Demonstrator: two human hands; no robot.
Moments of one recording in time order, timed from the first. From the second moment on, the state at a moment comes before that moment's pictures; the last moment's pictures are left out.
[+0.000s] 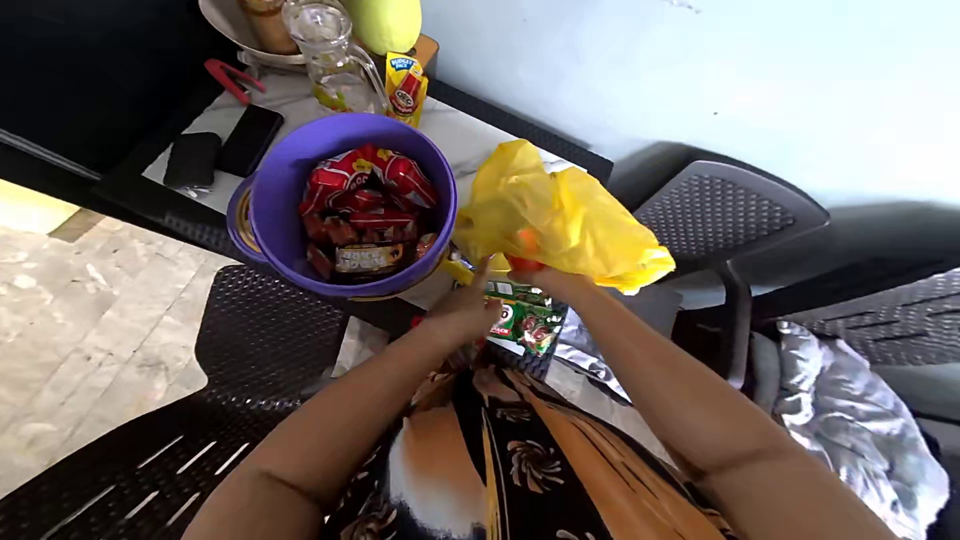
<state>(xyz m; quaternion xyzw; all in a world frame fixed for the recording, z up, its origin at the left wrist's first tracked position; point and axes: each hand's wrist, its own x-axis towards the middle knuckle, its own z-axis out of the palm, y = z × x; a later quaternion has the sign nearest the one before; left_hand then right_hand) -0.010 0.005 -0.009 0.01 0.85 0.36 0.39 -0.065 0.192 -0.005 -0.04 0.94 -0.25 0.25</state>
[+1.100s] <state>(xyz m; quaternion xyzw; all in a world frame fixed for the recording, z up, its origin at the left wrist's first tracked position) 0.035 -0.019 -0.035 0.06 0.86 0.28 0.43 -0.122 0.168 -0.079 -0.06 0.95 -0.13 0.28</state>
